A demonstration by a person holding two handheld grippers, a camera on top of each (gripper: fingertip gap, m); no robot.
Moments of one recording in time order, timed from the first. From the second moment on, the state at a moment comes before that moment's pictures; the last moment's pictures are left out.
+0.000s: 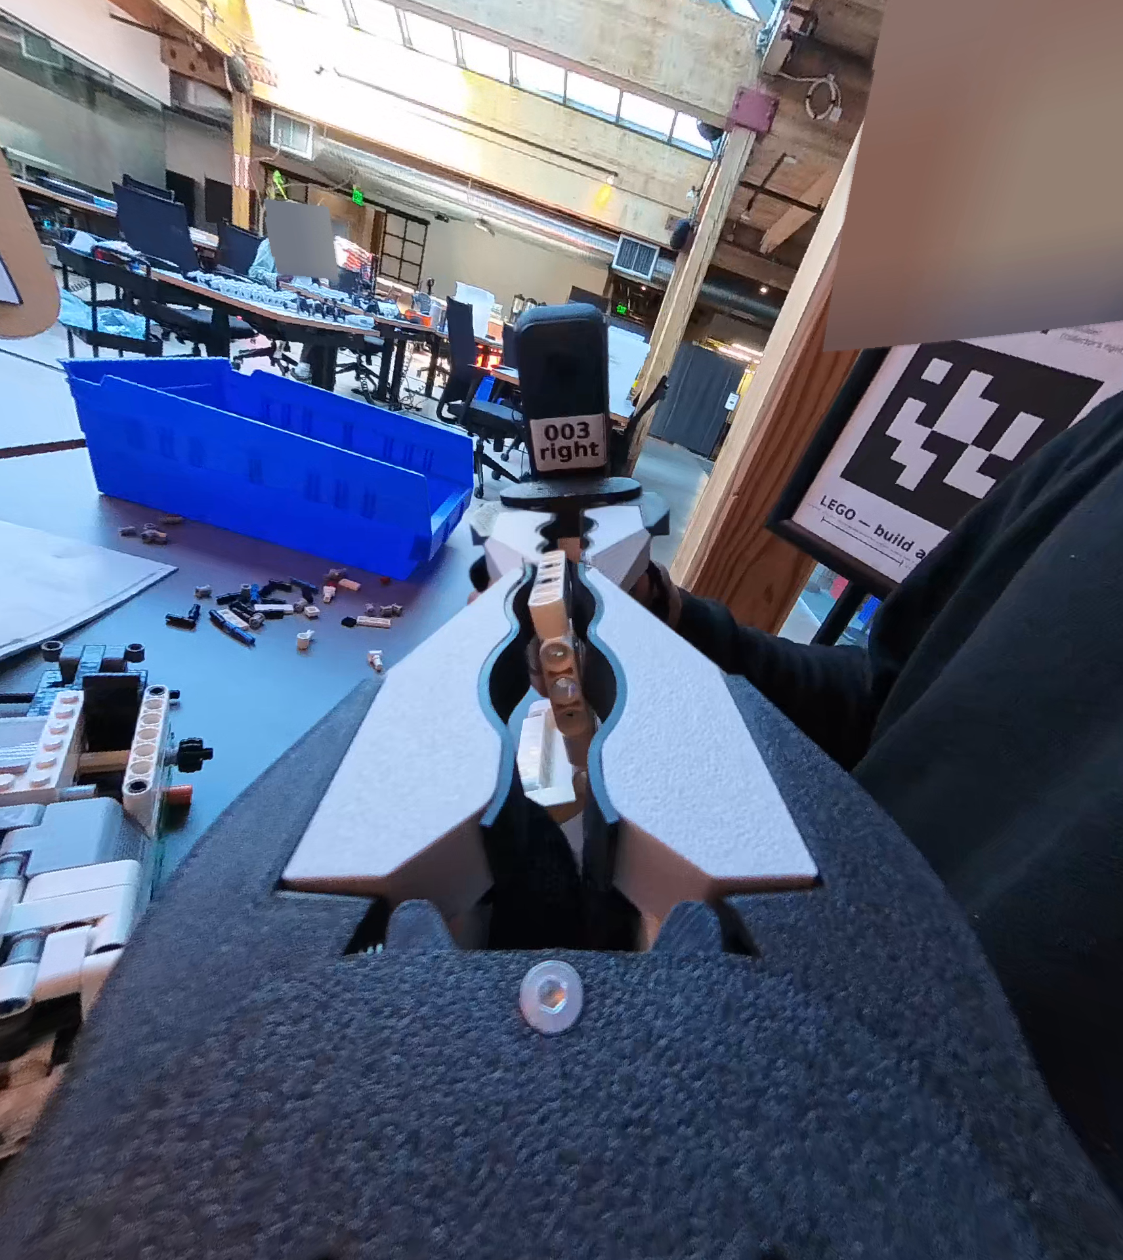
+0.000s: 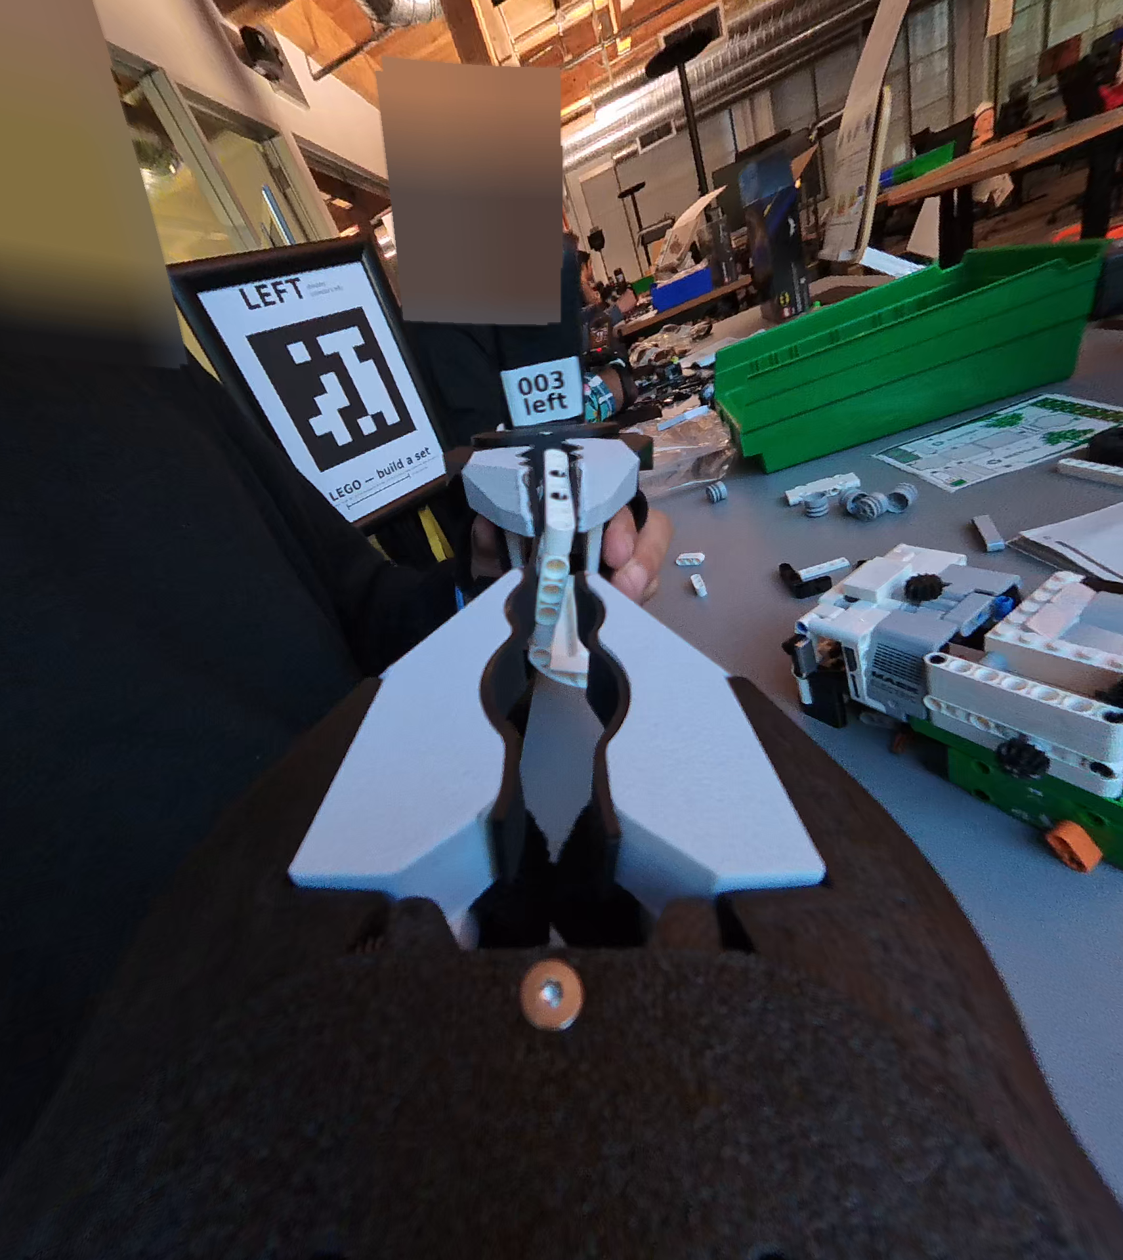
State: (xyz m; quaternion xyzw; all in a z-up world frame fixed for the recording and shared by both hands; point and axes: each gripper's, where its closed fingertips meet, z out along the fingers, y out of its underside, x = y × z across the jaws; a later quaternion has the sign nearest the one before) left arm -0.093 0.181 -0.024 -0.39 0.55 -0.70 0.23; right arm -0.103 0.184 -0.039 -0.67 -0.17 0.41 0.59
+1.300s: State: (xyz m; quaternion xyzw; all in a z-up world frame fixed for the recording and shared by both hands) left arm -0.089 0.178 -0.022 -0.40 0.50 -0.73 0.22; right arm -0.110 0.185 -0.039 -0.65 -0.17 0.42 0.61
